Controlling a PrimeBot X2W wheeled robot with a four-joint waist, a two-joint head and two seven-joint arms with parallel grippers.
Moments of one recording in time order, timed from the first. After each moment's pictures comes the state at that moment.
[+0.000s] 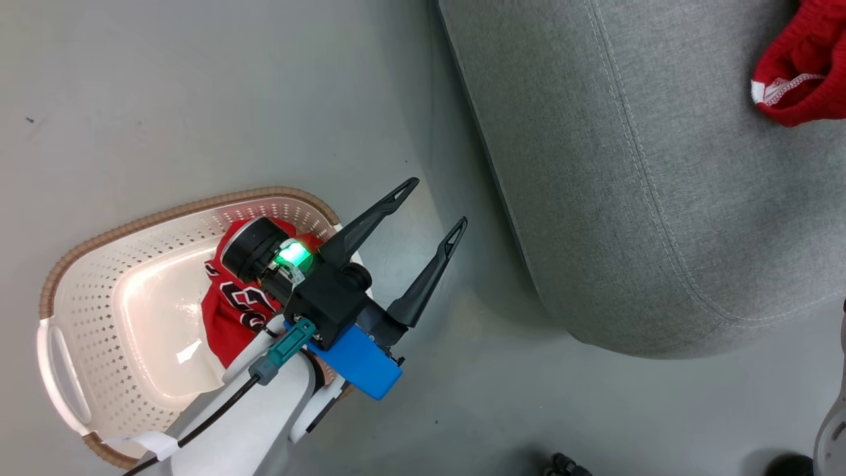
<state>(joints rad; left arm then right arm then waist) -0.53 0.31 -0.72 0.13 -0.30 -0.12 -0.20 -1.00 -0.20 -0.61 0.89 0.03 0.13 -0.26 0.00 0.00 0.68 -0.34</state>
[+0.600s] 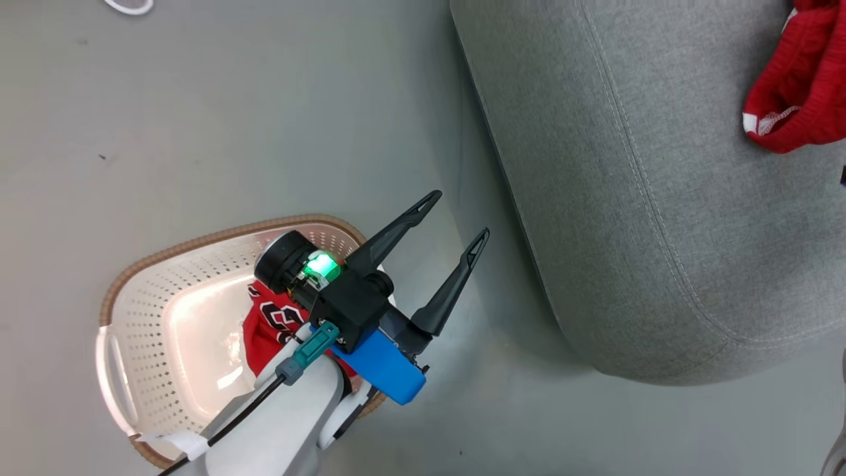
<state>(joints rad) -0.53 0.24 -0.75 0.21 -0.33 -0.12 -0.25 -0.91 -0.23 -0.57 0.88 0.01 0.13 -0.26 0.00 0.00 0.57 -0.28</state>
